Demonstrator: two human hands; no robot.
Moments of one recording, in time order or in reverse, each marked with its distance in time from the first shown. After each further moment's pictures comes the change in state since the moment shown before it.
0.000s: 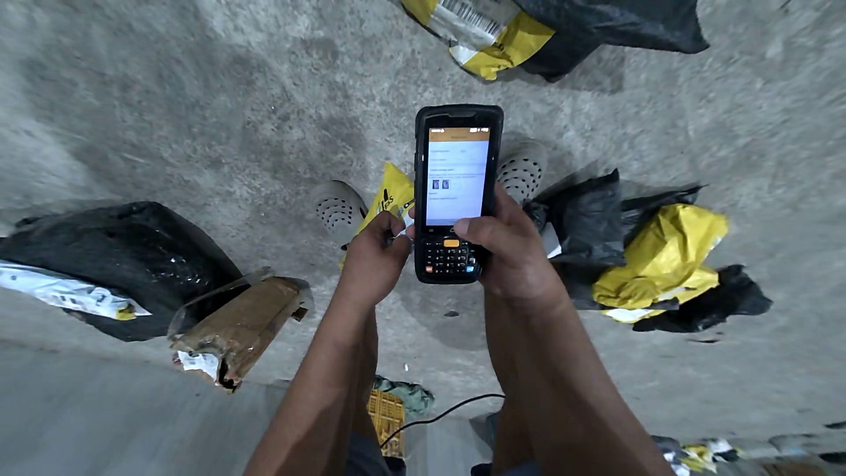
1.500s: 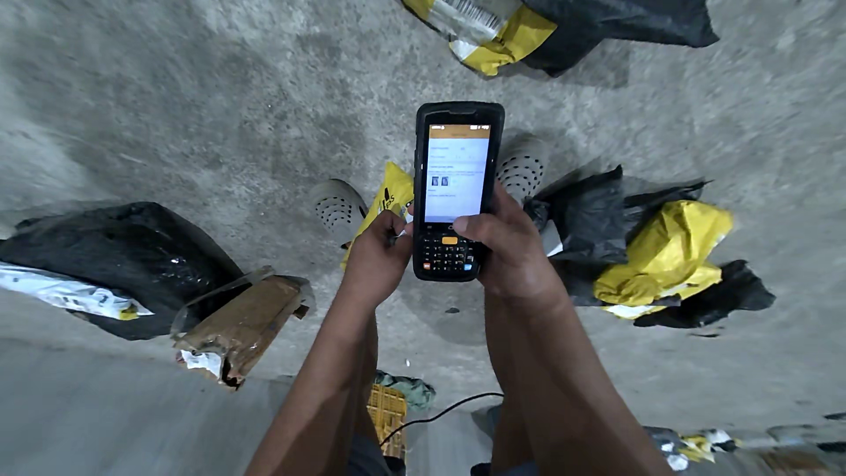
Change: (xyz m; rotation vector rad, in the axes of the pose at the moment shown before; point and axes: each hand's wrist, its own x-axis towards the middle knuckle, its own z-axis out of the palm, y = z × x) left_hand 0.005 -0.002 0.005 0.030 -0.006 0.000; right_hand 0.005 0.001 -0.002 0.004 0.014 0.006
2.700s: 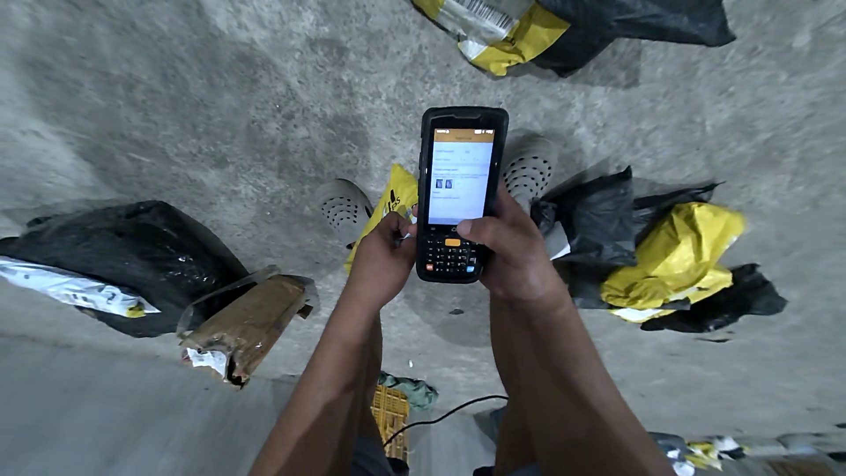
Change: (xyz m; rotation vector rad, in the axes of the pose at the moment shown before) left_hand -0.001 -0.002 -0.004 -0.016 -0.017 -0.027; right_hand 0.002 0.008 0.004 0.006 -0.001 -0.005
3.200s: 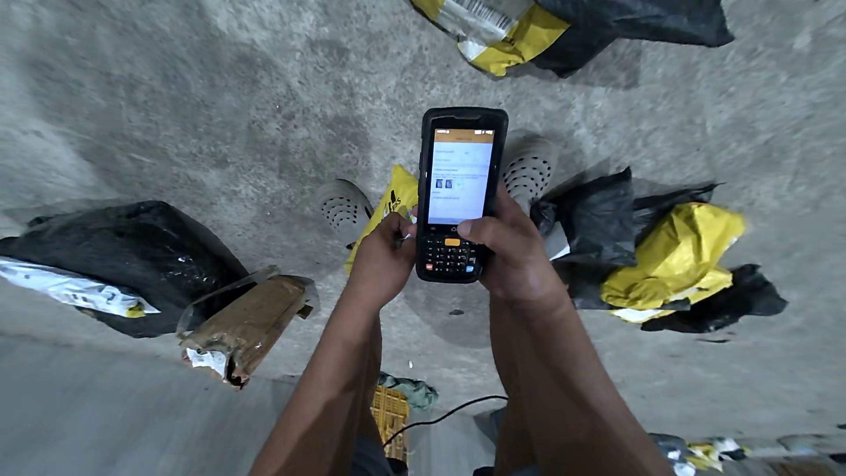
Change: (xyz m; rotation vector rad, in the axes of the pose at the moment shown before) left_hand 0.001 -0.001 0.001 0.023 -0.006 0.017; right_hand -0.001 0.000 0.000 -0.014 0.011 0.002
